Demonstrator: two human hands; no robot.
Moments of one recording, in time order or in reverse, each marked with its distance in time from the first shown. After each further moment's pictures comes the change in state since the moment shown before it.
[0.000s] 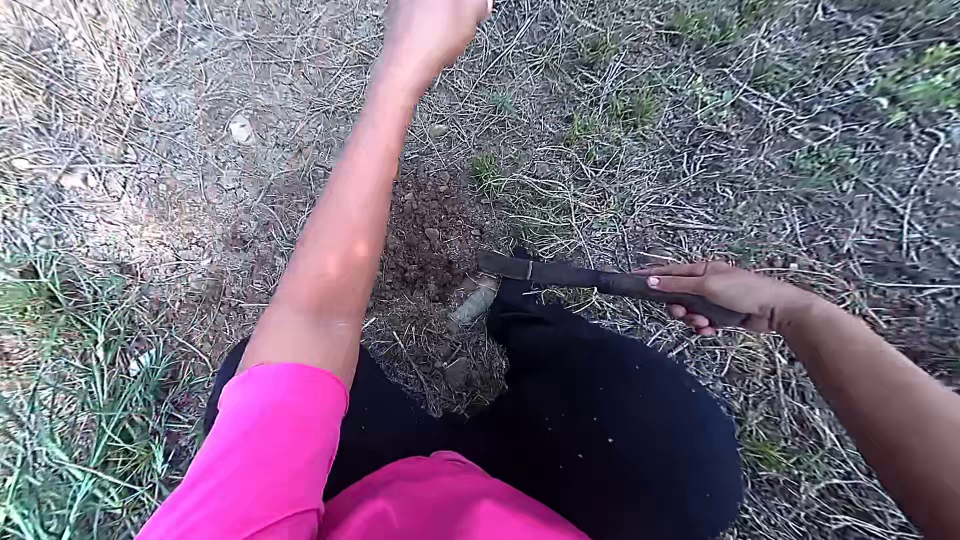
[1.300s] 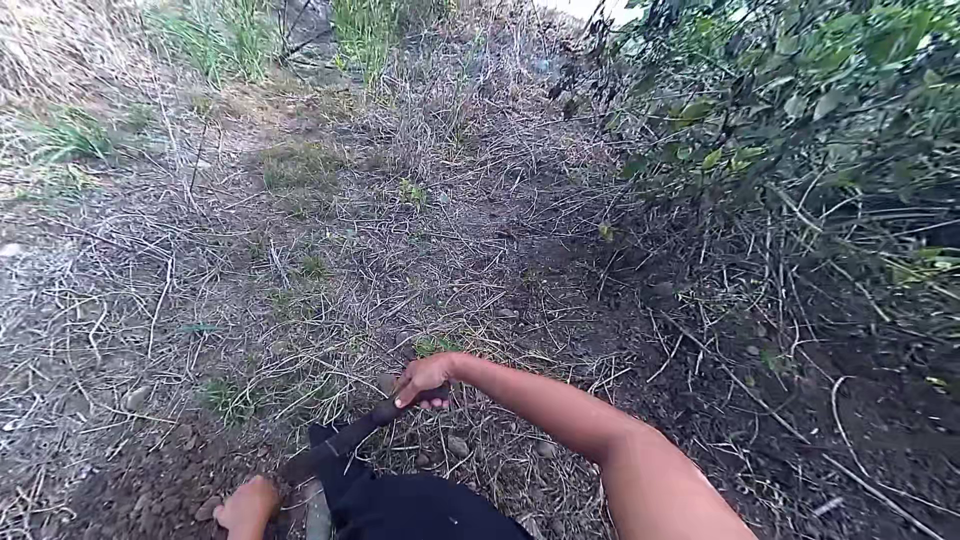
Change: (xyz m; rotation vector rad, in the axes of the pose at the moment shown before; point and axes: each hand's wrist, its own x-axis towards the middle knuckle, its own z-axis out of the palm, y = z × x) left_hand -0.101 -0.116 0.311 0.634 -0.885 -0.289; right_hand 0.013 0.007 0.000 0.051 -0.118 0.018
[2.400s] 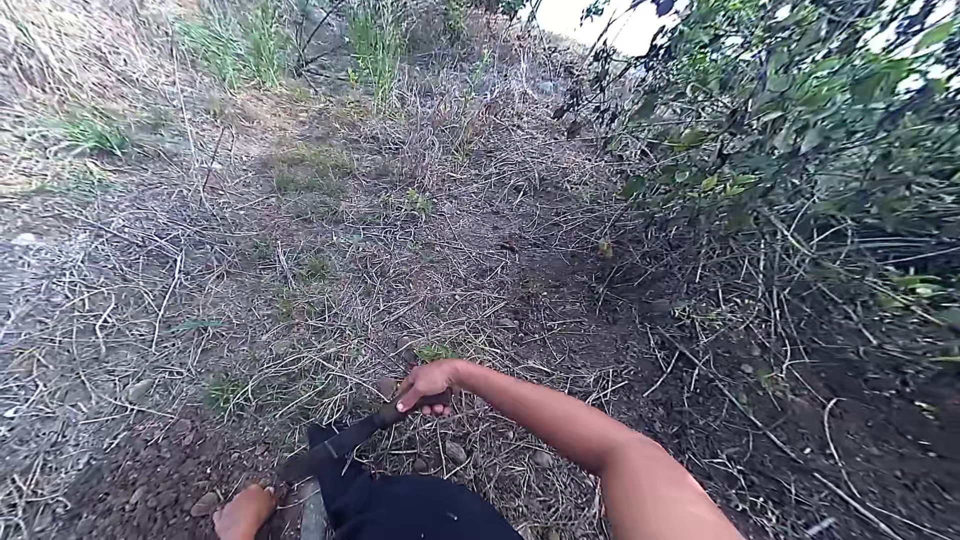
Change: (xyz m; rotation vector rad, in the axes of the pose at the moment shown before) left_hand 0.014 -0.015 0.018 -0.074 -0.083 0.050; right_hand -0.002 -0.001 0.005 0.043 0.012 0.020
